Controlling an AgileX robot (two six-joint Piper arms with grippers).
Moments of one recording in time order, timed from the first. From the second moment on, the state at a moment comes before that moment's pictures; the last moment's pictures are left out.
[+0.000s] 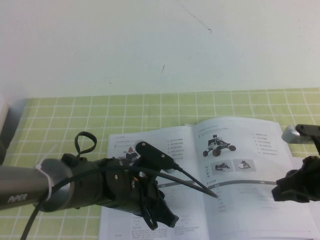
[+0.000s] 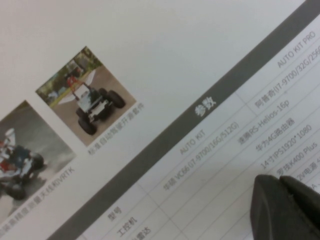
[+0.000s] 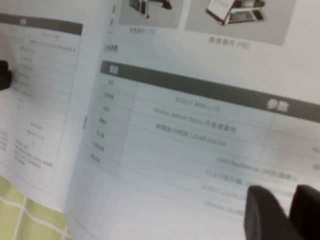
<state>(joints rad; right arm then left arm) 0.07 1.63 -0.75 0.85 0.65 -0.77 -0.64 1.78 -0.86 -0.72 0.21 0.69</state>
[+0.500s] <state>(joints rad) 0.16 1.47 -0.72 0.13 0.61 -0.28 -0.64 1.79 -0.86 -0.72 0.21 0.69</state>
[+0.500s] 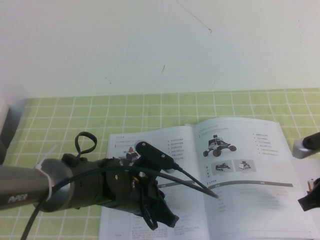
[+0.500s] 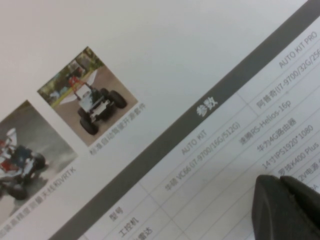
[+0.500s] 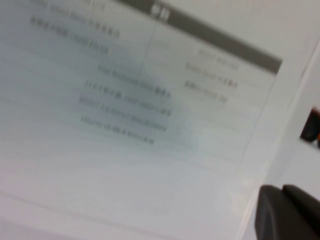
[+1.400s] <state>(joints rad) 0.15 1.68 -0.80 0.21 0.64 -0.16 -0.64 1.79 -0.86 -0.72 0.21 0.69</state>
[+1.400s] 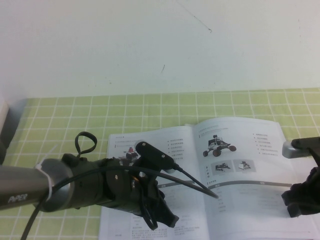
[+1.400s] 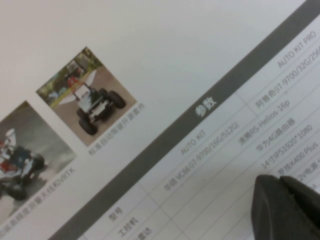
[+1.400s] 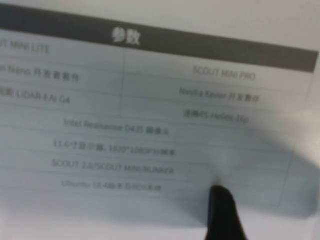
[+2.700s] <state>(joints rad) 0.11 1.72 -0.81 1.04 0.64 -0.90 -0.64 1.79 -0.86 -0.72 0.20 0.69</state>
